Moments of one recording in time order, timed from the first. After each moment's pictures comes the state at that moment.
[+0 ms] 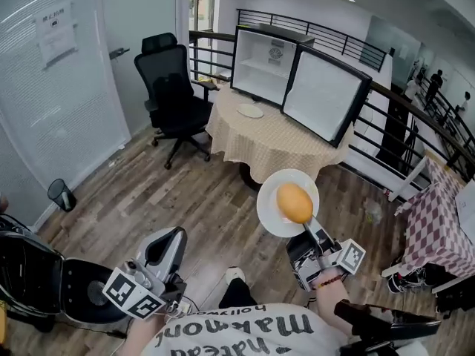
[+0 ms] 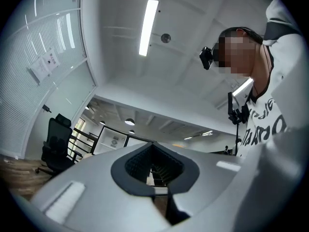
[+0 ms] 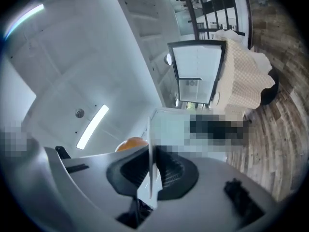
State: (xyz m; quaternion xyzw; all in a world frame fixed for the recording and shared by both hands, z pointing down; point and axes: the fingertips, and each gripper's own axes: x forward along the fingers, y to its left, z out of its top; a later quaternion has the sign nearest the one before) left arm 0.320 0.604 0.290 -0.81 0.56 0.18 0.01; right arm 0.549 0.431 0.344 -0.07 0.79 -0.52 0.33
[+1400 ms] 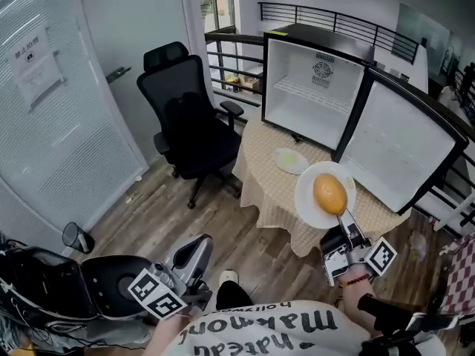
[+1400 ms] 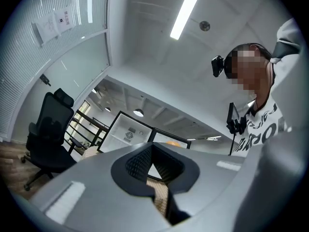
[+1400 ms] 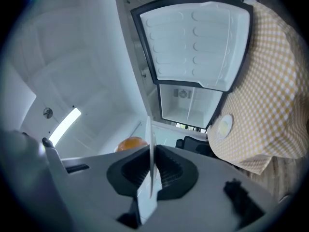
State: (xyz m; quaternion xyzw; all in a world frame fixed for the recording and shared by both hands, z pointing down) left arm 0.119 0.204 0.332 -0.81 0.55 0.19 -0.09; right arm 0.372 0.004 0.365 -0.17 0.79 -0.49 0.33
